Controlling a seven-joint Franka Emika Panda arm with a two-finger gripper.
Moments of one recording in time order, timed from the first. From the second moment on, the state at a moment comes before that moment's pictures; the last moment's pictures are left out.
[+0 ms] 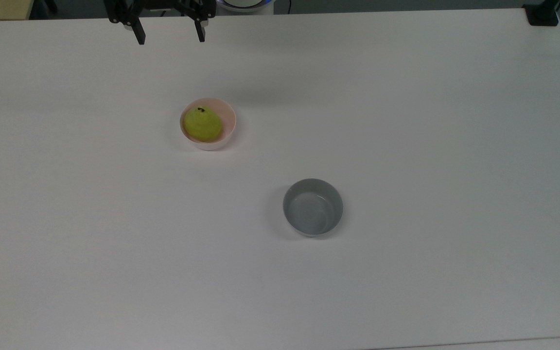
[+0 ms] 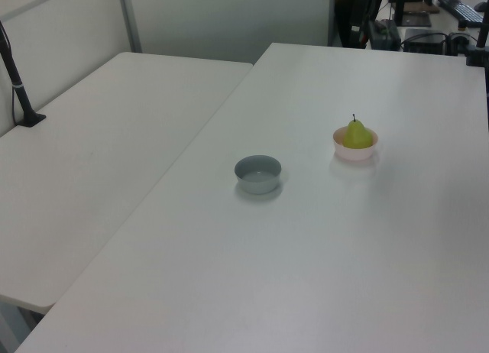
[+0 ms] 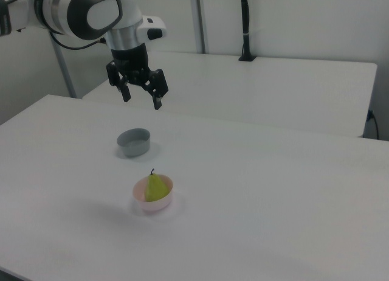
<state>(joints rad) -0.06 0.01 -0.06 -1.64 0.08 1.76 -0.17</state>
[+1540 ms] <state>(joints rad) -0.08 0.02 -0.06 -1.71 -0.02 1.76 -0.49</state>
